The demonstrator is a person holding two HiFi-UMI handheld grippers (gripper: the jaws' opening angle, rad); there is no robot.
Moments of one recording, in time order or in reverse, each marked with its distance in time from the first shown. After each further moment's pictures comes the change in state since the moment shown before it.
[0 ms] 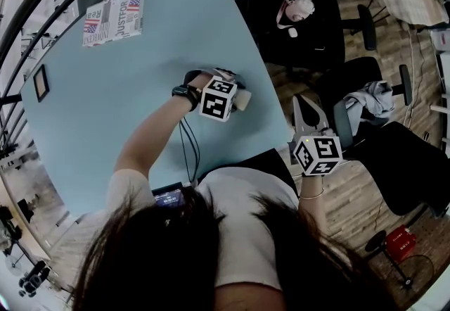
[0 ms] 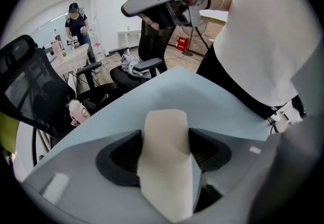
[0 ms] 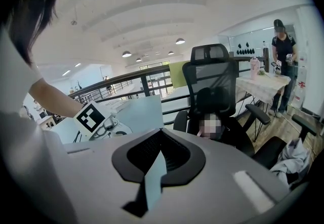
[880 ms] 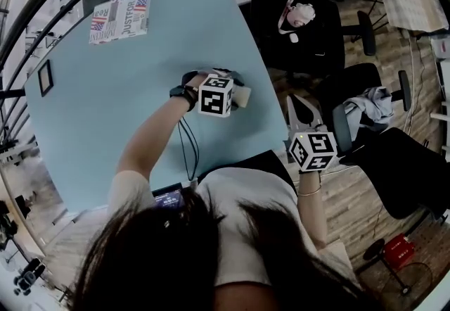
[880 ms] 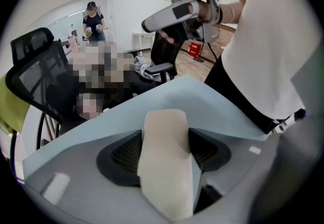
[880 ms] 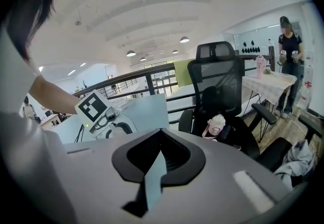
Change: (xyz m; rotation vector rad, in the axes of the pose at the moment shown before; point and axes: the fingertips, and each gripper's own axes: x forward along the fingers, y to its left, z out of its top) left arm -0.019 0.009 0.000 -0.127 -0.019 0.078; right arm 0.007 0.010 -0.007 -0.015 0.016 0.055
